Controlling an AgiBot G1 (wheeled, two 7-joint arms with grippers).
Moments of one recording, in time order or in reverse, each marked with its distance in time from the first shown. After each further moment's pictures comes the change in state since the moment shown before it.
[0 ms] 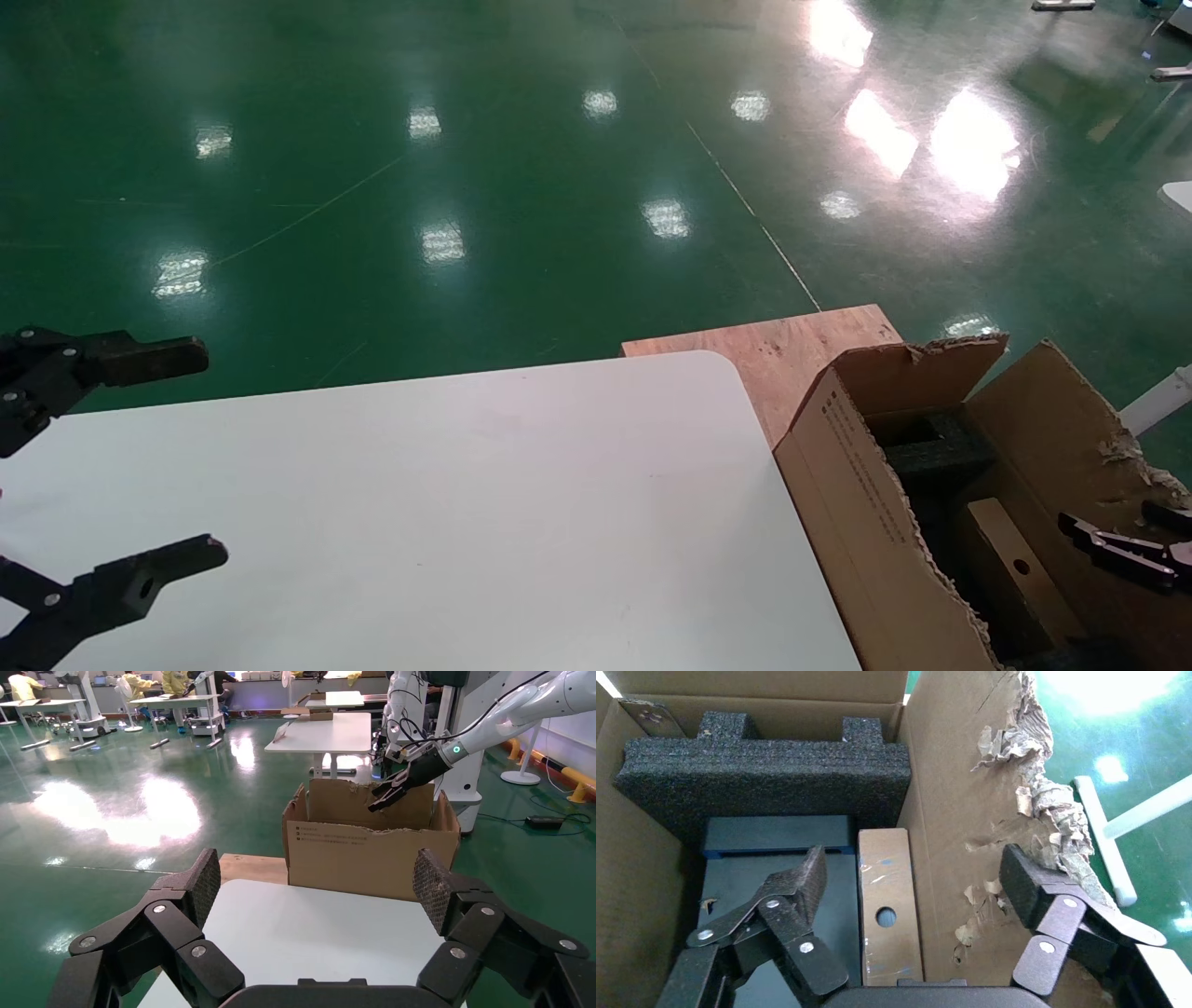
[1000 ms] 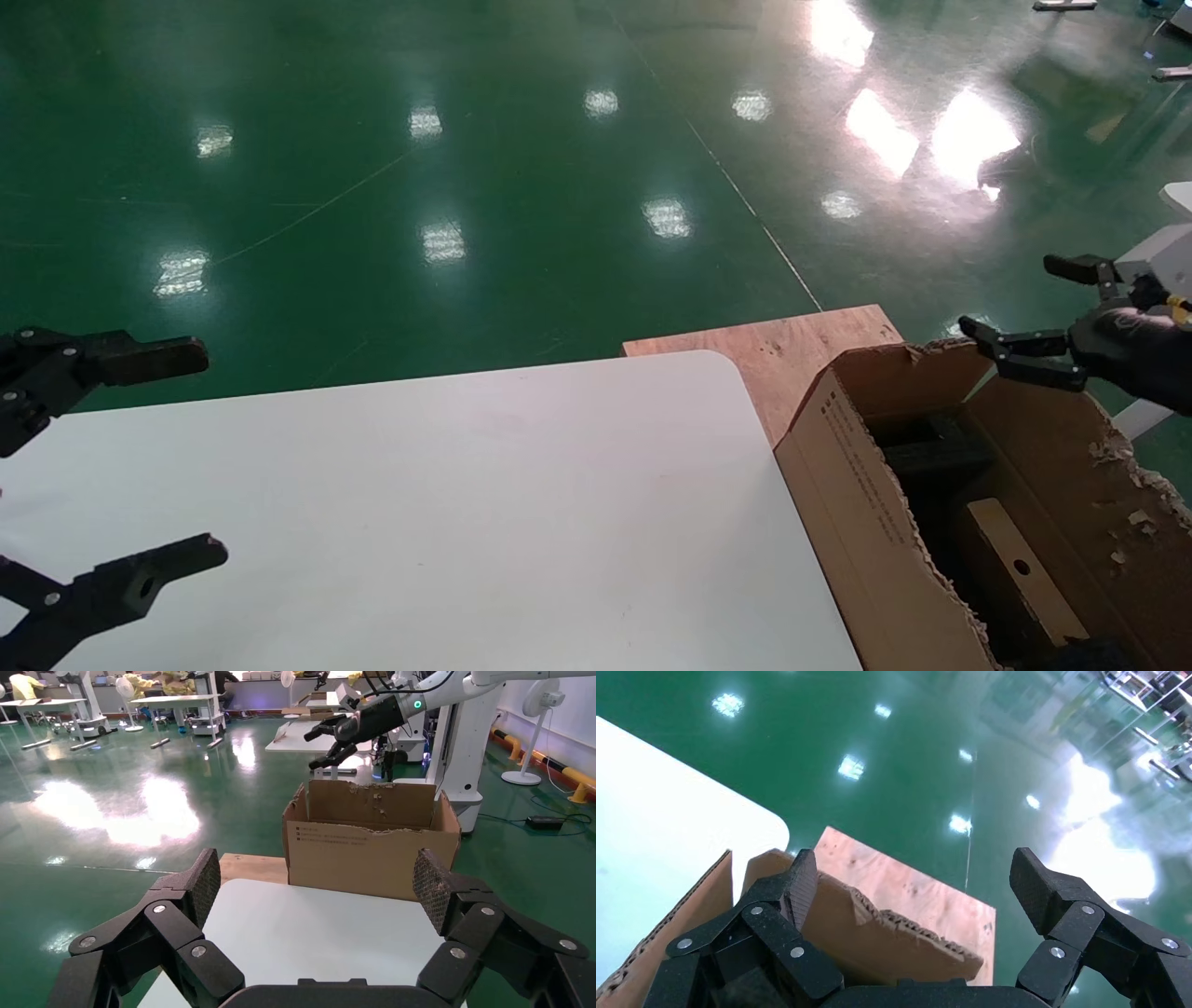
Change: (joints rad) left arm 0.000 0.000 0.000 0.000 0.000 0.000 0.000; right arm 0.008 -0.177 0.124 0.338 0.022 0.097 -0.160
